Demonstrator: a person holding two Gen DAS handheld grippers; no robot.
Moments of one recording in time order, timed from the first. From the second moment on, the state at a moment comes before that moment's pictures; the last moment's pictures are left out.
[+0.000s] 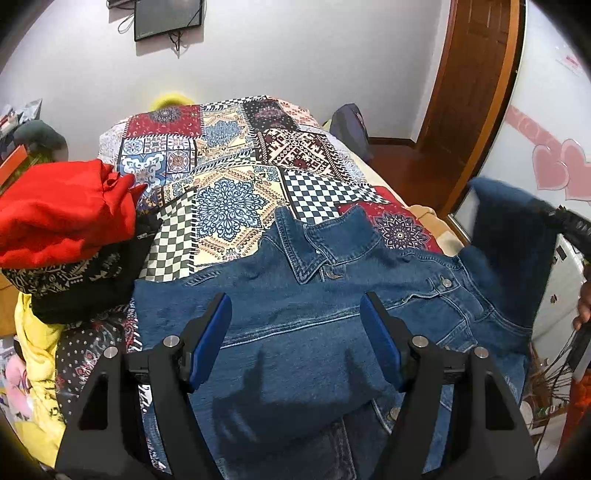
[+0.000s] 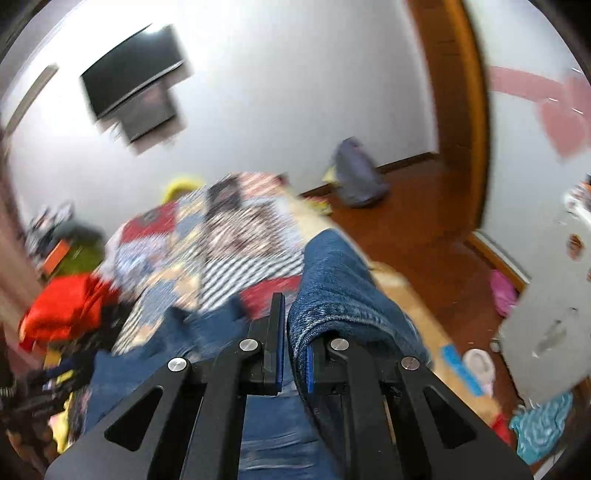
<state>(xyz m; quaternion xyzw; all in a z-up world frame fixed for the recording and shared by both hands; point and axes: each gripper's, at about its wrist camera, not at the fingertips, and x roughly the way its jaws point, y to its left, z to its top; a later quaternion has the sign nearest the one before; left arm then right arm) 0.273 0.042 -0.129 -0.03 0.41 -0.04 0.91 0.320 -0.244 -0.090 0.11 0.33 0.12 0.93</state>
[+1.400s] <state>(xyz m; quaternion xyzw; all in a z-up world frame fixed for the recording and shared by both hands) 0.369 -0.209 -0.213 0.18 0.52 -0.25 0.80 0.308 -0.298 -0.216 0.16 0.50 0.07 0.85</state>
